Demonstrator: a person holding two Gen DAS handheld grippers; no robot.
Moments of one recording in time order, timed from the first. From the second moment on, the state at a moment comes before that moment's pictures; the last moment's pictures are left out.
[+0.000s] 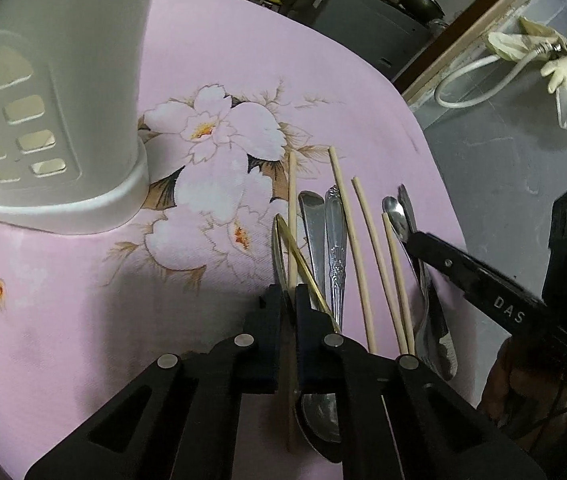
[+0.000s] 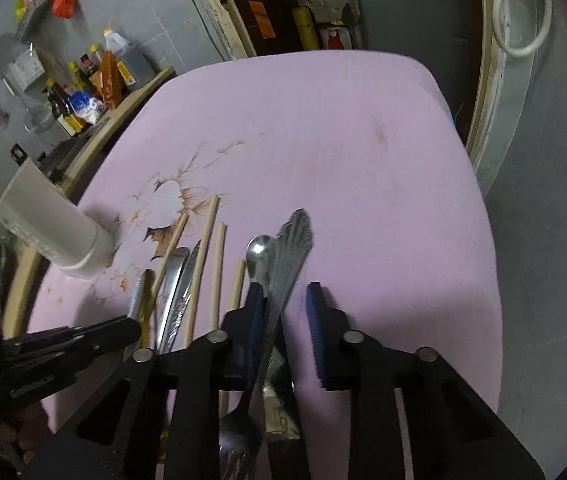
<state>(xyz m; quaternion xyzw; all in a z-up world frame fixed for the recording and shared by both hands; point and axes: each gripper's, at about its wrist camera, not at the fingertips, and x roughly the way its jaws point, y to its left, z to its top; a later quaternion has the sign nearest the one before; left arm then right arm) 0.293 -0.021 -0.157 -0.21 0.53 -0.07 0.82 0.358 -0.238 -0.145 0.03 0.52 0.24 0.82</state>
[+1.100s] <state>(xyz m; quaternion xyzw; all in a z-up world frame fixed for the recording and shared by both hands) 0.287 0.008 -0.154 -0.22 0.55 -0.03 0.81 0.369 -0.241 -0.152 0.04 0.55 0.18 0.82</state>
